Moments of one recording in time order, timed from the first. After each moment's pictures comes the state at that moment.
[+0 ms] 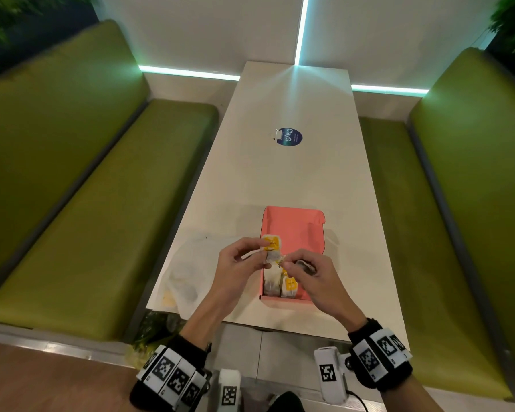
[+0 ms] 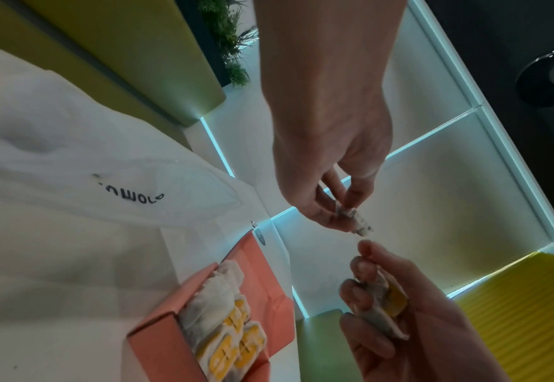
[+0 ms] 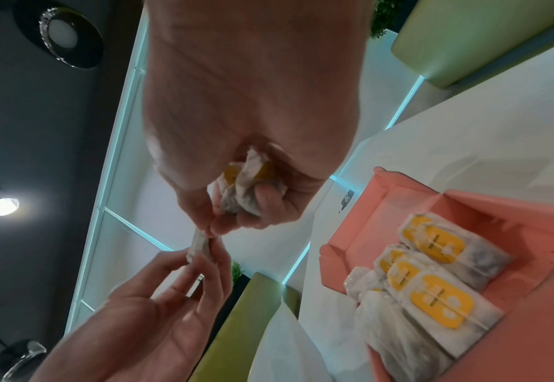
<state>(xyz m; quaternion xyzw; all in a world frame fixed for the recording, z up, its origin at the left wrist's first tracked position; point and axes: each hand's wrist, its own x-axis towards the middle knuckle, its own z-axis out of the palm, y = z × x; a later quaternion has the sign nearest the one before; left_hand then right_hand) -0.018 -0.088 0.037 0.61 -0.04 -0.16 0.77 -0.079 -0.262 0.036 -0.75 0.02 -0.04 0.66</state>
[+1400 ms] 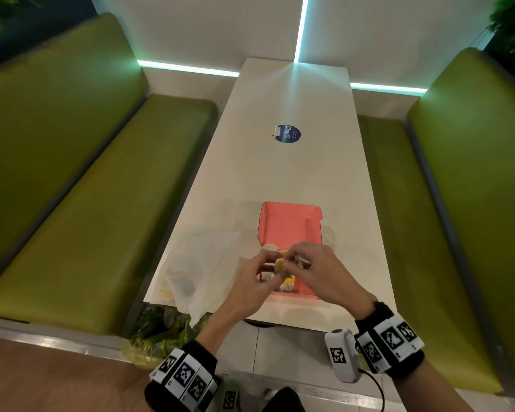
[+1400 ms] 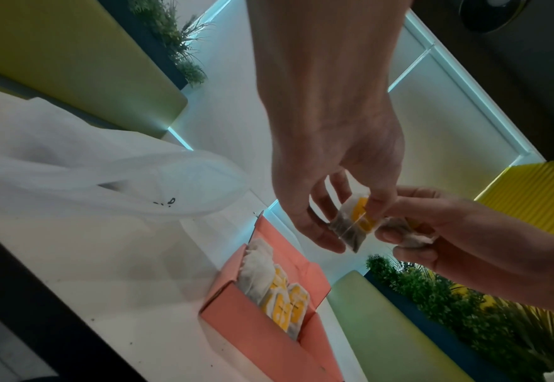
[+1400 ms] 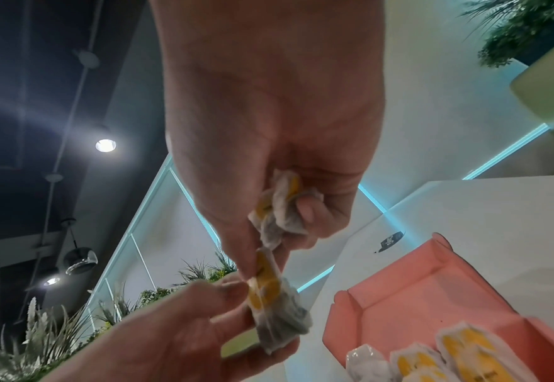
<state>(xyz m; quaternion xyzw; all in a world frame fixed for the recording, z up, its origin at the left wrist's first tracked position) -0.043 -0.104 0.005 0.70 -0.18 -0.19 0.67 -0.075 -0.279 0.054 -0.92 -0.05 0.01 0.40</state>
